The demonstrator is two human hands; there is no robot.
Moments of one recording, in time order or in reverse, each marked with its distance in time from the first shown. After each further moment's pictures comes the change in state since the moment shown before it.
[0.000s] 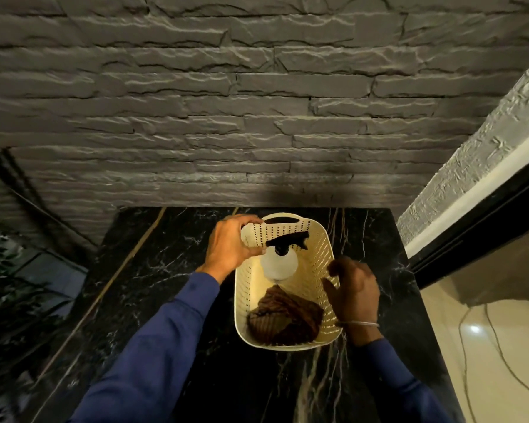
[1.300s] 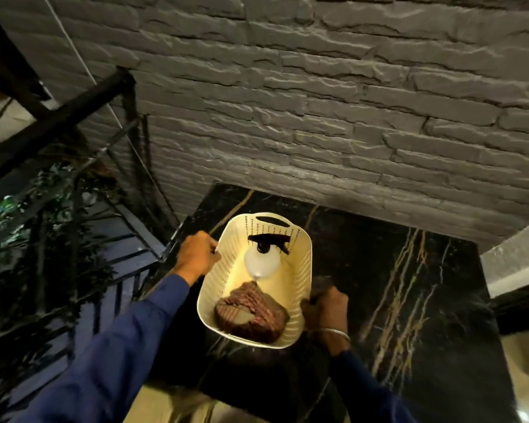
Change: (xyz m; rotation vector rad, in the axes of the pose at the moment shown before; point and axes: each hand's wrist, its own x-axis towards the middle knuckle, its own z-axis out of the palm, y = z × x) left_hand -0.148 -0.158 -0.145 0.208 0.062 -0.561; right_hand -0.077 -0.179 0.070 0.224 -0.382 0.109
